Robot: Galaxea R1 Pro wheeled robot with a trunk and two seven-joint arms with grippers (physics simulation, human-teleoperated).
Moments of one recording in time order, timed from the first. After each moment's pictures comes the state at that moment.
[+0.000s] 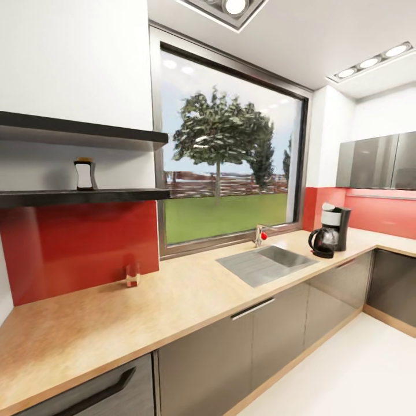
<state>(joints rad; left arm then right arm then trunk) 0.02 0.03 0.12 -0.05 0.31 -0.40 -0.04 -0.15 -0.18 0.15 0.03 -0.06 -0.16 0.07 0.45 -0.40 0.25</state>
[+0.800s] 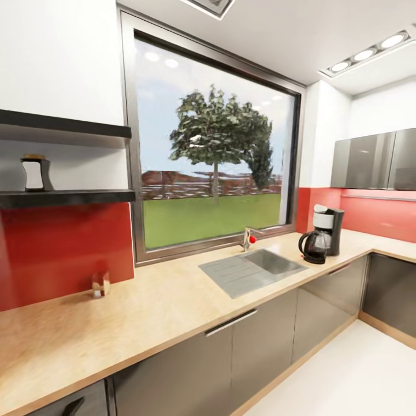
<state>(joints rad) 0.02 0.03 0.12 -0.05 0.31 -0.40 -0.04 -0.15 -0.18 0.15 0.03 -0.06 -0.16 0.07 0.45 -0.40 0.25</state>
